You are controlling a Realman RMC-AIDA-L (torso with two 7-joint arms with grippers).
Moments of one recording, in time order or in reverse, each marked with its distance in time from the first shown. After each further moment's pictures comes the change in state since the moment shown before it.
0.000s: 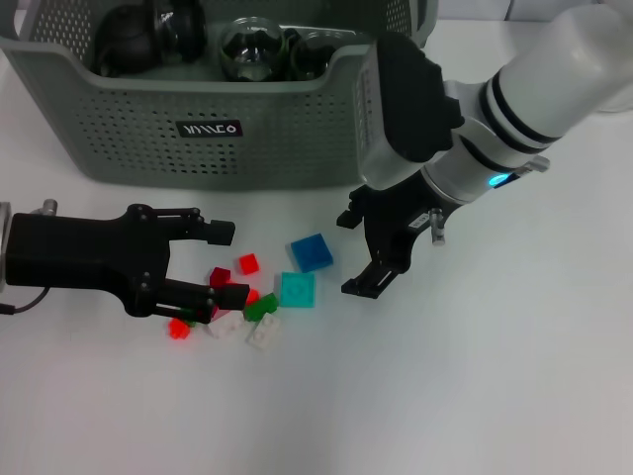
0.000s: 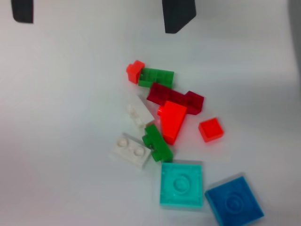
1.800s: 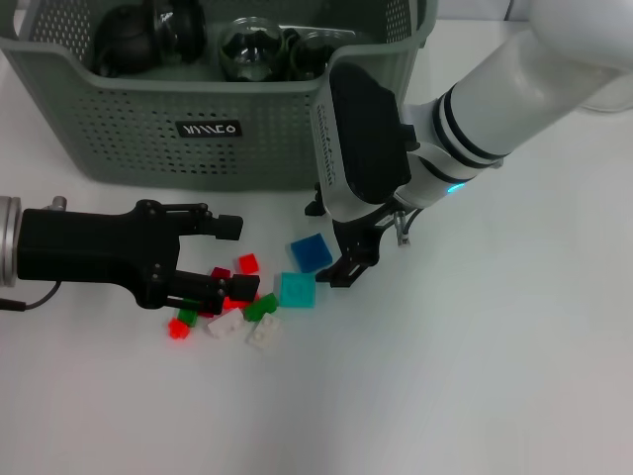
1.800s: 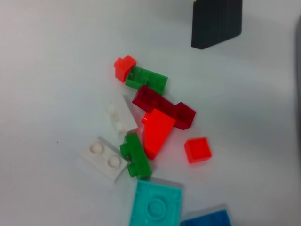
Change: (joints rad) left arm -0.009 -0.013 -0.005 -0.002 -0.002 -0.016 -0.035; right arm 0.049 0.006 -0.218 0.086 0.149 0.230 -0.102
